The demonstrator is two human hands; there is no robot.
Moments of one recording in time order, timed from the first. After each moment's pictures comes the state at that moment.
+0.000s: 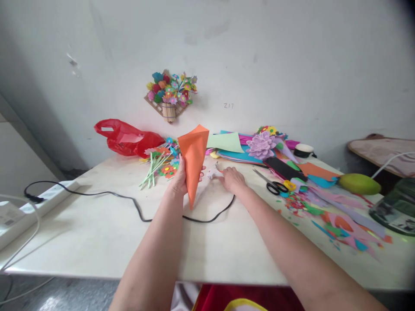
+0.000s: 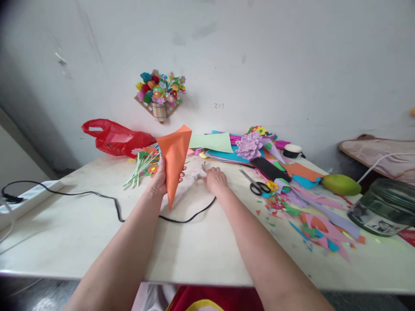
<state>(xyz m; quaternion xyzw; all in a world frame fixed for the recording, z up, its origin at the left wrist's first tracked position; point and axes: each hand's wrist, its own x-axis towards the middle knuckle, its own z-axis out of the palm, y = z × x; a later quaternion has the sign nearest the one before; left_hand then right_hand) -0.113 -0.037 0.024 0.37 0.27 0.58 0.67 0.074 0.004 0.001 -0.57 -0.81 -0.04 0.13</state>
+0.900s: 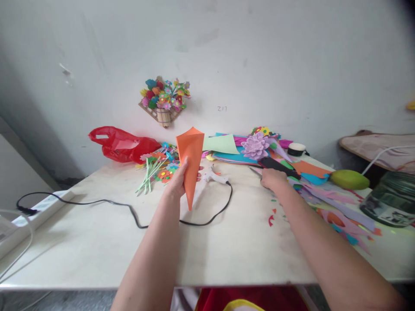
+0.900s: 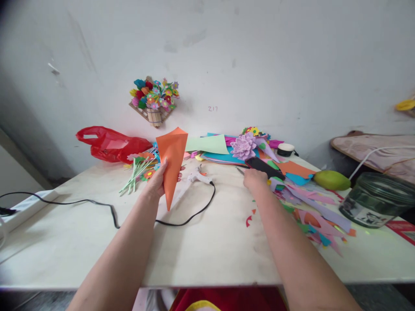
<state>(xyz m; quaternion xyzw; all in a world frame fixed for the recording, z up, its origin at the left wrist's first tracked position) -0.105 -0.038 0.032 0.43 0.31 0.60 0.60 0.202 0.017 0.027 -0.75 -0.66 -0.01 0.01</state>
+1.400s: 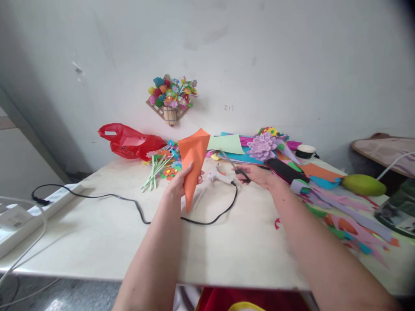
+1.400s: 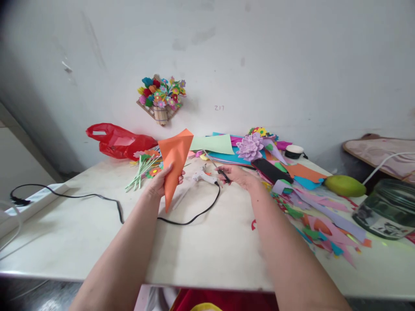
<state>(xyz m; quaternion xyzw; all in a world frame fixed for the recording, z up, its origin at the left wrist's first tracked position) -0.122 -0.043 0.023 0.39 0.29 0.57 0.66 0.153 0.014 0.029 -0.35 -0.71 0.53 0.30</state>
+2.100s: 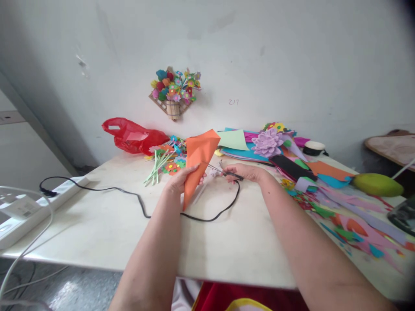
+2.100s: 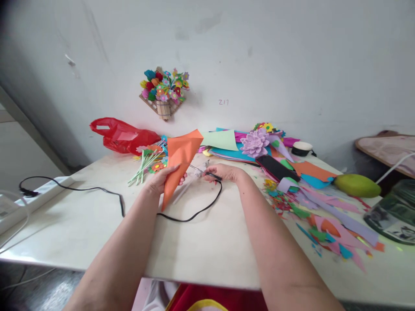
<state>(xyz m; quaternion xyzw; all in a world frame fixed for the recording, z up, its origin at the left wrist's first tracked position) -0.127 -0.043 0.018 0.41 0.34 0.50 0.68 0.107 0.013 0.044 -0.32 -0.74 0.57 0.13</state>
